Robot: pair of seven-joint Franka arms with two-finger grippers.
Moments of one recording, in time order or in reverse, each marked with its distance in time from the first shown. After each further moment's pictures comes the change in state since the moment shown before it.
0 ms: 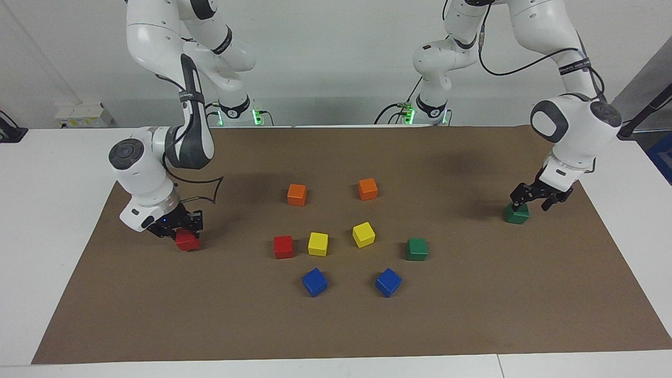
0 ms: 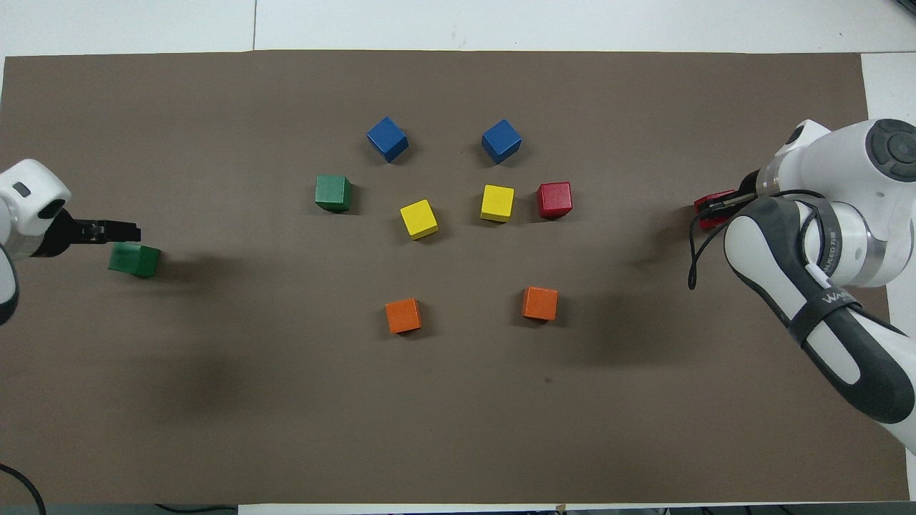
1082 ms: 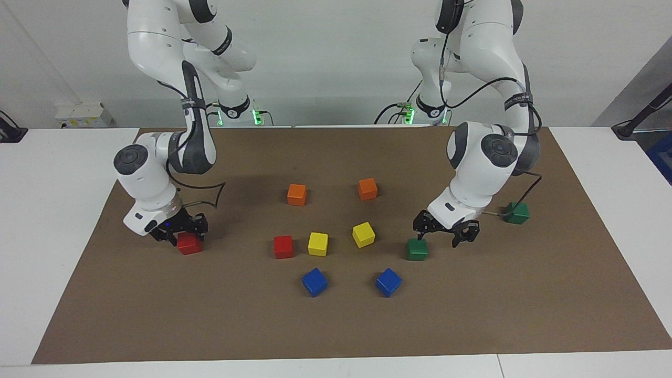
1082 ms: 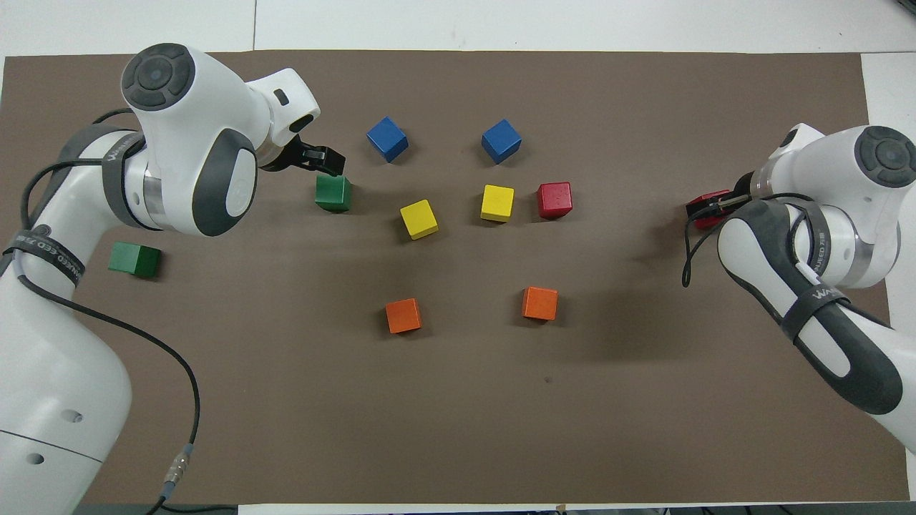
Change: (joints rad) left arm -0.444 0.318 -0.012 0.371 0.005 -0.035 -0.247; right arm -0.003 0.018 0.000 -0.004 0.000 0.034 0.001
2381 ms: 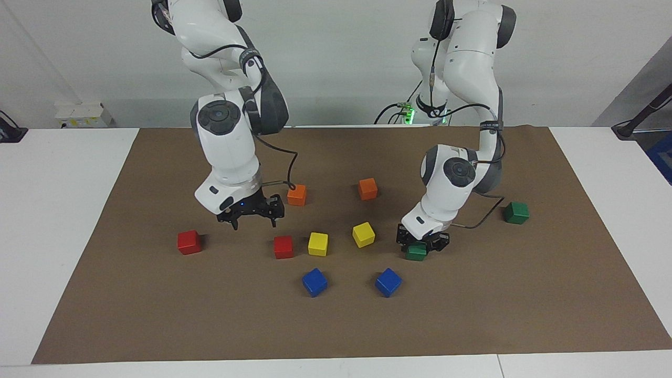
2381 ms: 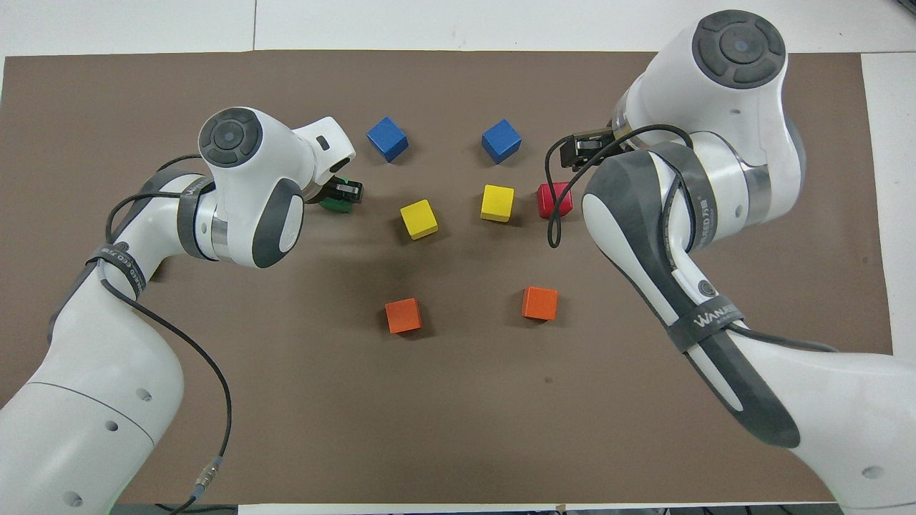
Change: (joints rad) left arm -0.043 0.034 0.008 -0.162 0.009 0.198 -0.040; right arm 0.348 0.109 0.024 0.522 -0.044 -0.421 0.505
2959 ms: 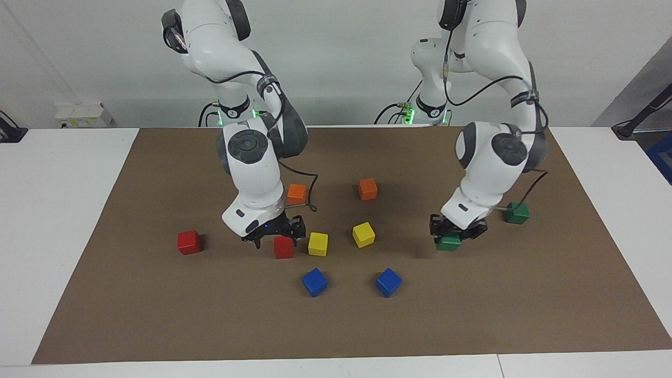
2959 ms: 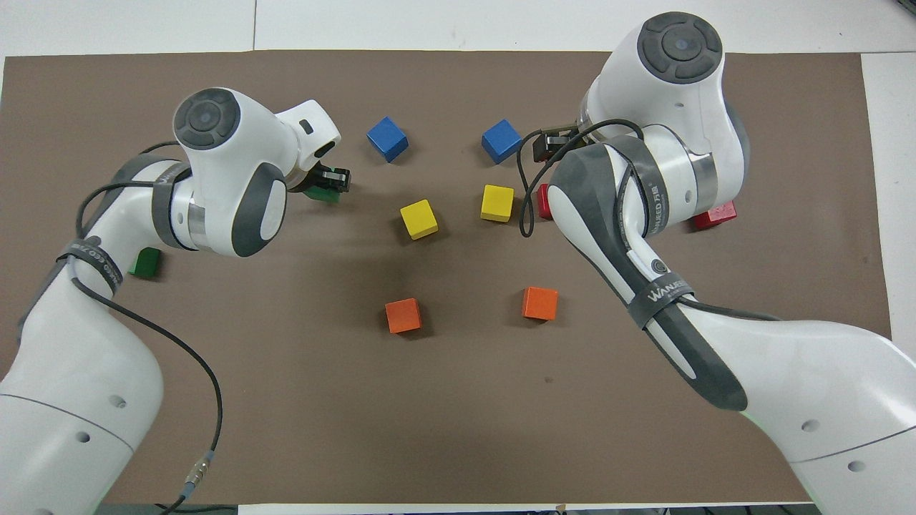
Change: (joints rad) left arm 0.144 -0.173 0.023 0.083 0.003 -0.300 -0.017; right arm 0.044 0.108 0.000 0.055 0.000 0.085 0.085
